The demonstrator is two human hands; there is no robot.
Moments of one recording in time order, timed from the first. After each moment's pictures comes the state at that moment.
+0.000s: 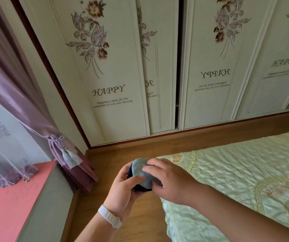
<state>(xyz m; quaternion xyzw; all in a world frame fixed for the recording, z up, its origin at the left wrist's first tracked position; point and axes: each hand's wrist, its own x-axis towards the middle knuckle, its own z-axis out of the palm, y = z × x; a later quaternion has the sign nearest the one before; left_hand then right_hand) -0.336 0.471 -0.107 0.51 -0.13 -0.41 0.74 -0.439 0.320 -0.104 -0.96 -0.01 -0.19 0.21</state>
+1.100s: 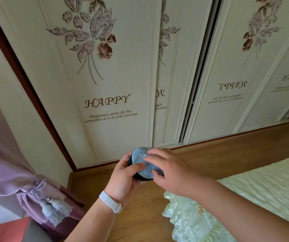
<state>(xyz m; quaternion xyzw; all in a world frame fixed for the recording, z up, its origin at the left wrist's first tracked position) 0.124 0.351 -0.104 0.46 -0.17 -0.47 0.74 0.003 0.222 -0.093 -0.96 0.09 -0.22 0.18</state>
